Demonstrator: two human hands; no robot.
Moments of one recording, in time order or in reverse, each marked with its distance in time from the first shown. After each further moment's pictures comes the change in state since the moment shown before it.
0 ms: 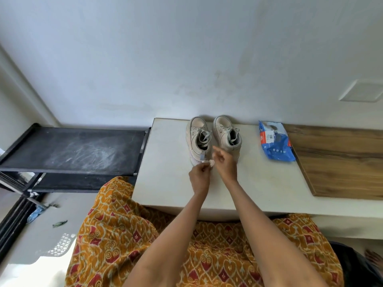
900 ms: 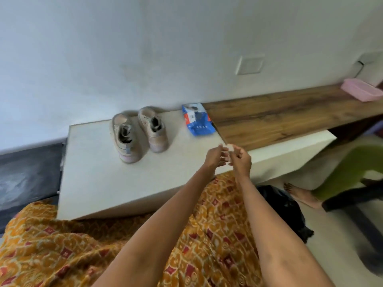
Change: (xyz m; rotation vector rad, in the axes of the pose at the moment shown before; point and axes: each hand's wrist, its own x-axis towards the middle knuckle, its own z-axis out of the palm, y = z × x) left_hand -0.137 0.116 0.151 -0.337 -0.896 -0.325; right_hand -0.092 0.075 -0.230 0.158 0.592 0.320
